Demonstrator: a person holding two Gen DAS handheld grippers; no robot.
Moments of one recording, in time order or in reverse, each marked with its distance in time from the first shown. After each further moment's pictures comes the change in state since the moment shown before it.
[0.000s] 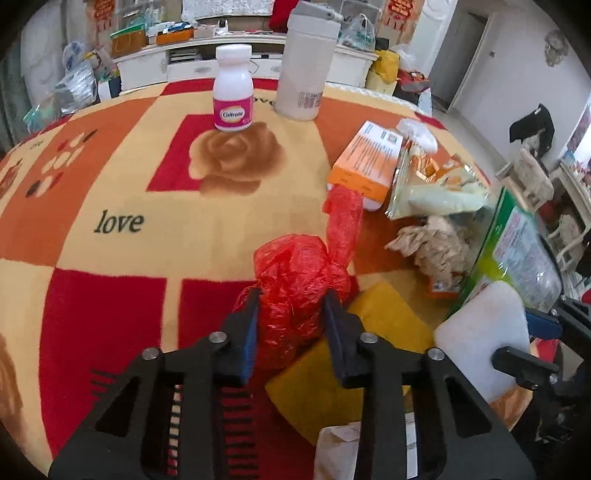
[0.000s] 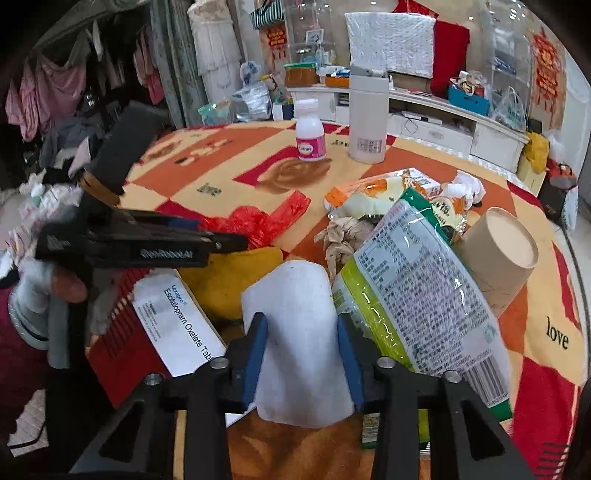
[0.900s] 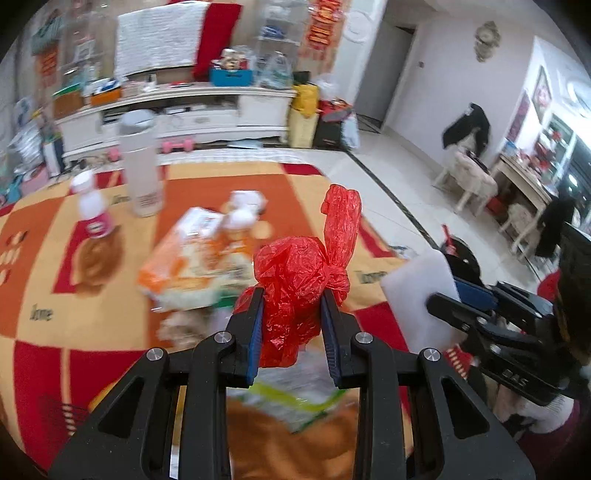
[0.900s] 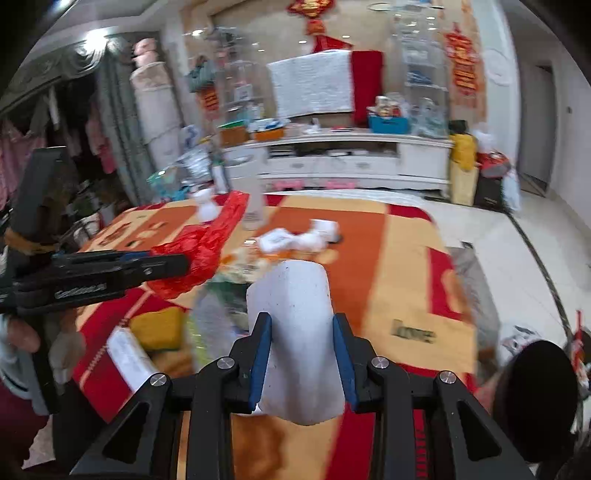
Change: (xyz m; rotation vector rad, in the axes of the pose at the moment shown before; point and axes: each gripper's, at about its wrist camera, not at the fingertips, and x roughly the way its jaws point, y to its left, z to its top) left arm -0.067 -0.206 0.039 0.169 -0.140 -0.183; right arm -0.142 -0.135 -0.018 0.194 -0.180 -0.205
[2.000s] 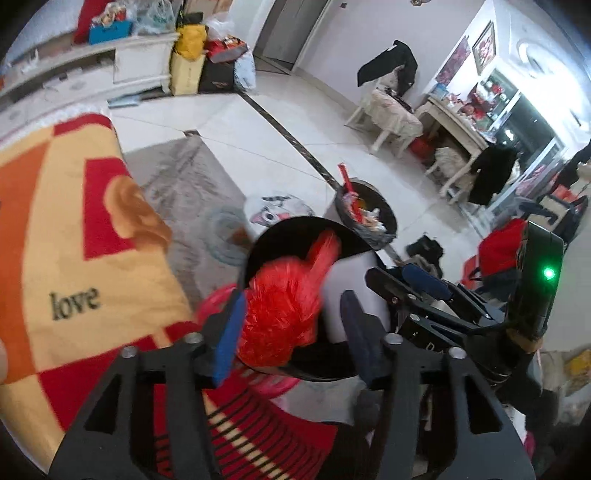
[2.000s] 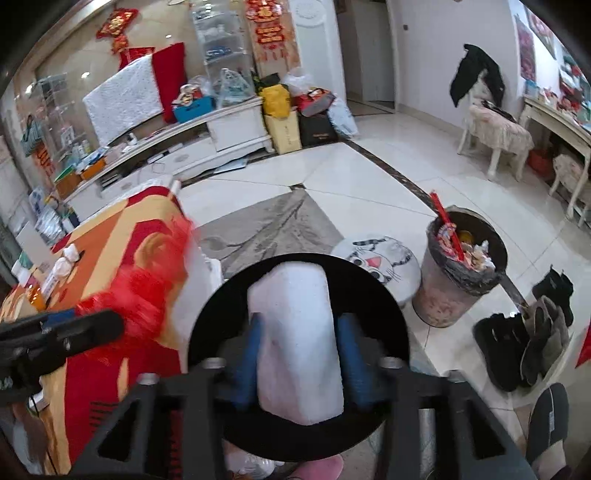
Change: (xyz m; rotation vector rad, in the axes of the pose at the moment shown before) left arm 0.187 -0.256 0.014 0.090 0.229 -0.322; right arm -0.051 -0.291 -0.083 0.431 0.060 -0.428
